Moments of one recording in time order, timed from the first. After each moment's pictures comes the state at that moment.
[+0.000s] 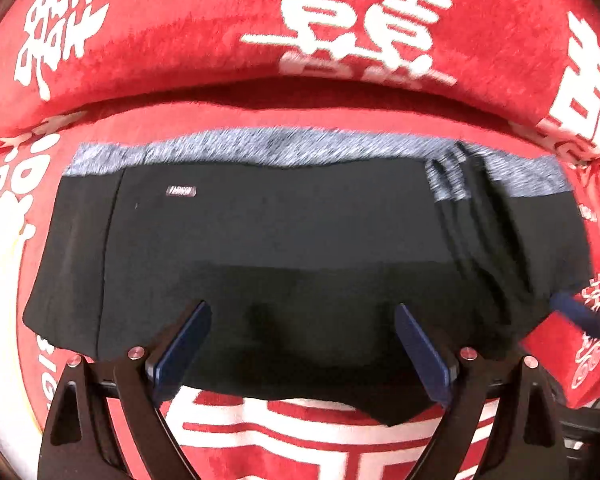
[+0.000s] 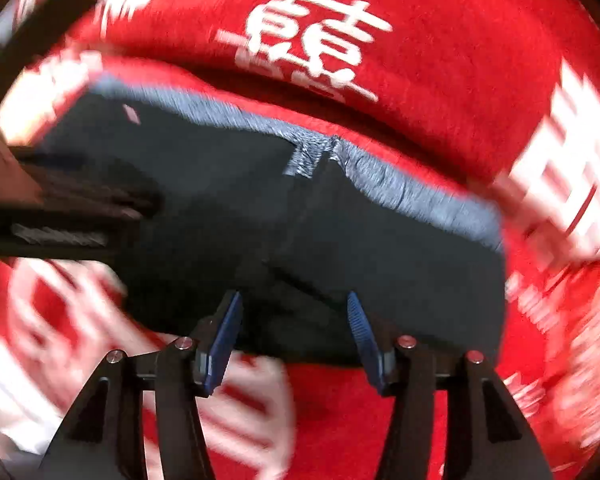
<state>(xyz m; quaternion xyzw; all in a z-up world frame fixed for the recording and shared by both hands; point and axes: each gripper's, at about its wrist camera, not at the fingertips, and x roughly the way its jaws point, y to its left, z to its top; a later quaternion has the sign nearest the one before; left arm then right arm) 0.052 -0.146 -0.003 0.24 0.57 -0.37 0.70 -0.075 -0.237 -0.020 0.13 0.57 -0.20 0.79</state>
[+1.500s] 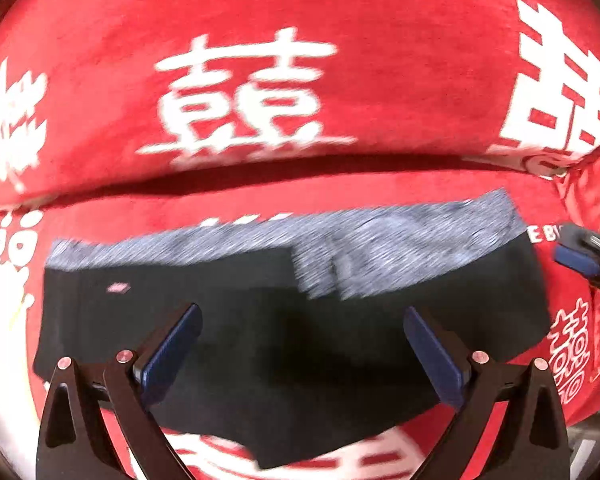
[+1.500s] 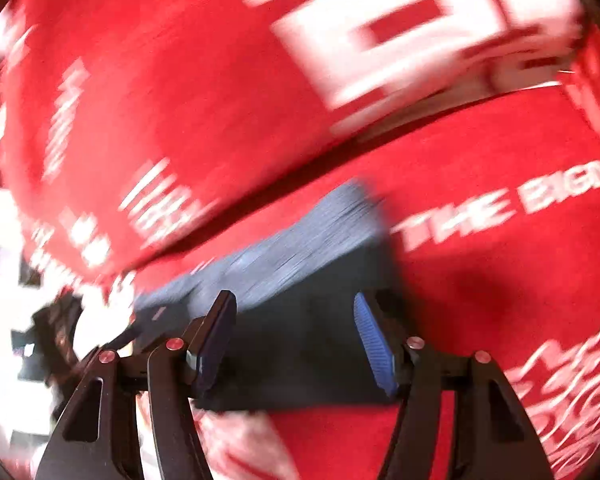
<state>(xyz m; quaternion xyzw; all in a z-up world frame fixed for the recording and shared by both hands) 0.005 -0.290 0.036 0.26 0.53 -0.39 0.71 -0.223 -0.460 -0.019 0.50 0.40 -0.22 0.73</state>
